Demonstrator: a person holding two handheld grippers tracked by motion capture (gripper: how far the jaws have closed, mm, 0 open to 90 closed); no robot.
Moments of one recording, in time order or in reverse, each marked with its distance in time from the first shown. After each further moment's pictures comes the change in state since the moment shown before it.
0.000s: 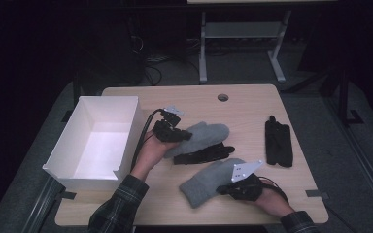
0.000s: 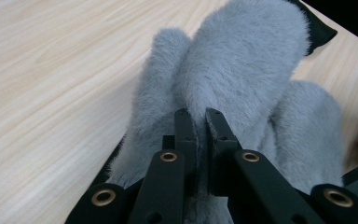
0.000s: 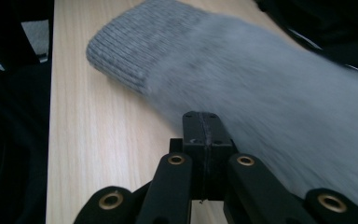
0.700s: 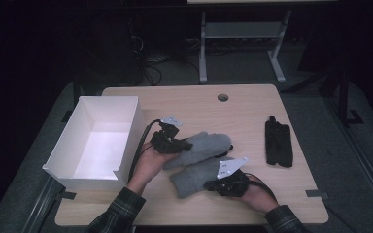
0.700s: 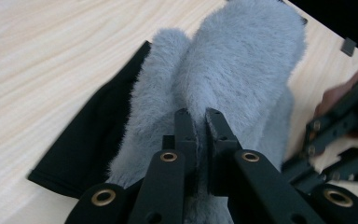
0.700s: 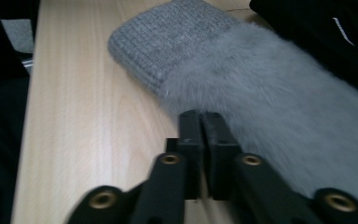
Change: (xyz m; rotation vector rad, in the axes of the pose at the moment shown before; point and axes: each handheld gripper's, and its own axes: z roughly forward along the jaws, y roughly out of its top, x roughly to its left) left arm -0.025 -0.027 -0.009 -0.012 -0.053 -0.016; right arm 0.000 0.022 0.019 -0.007 -0.030 -0.033
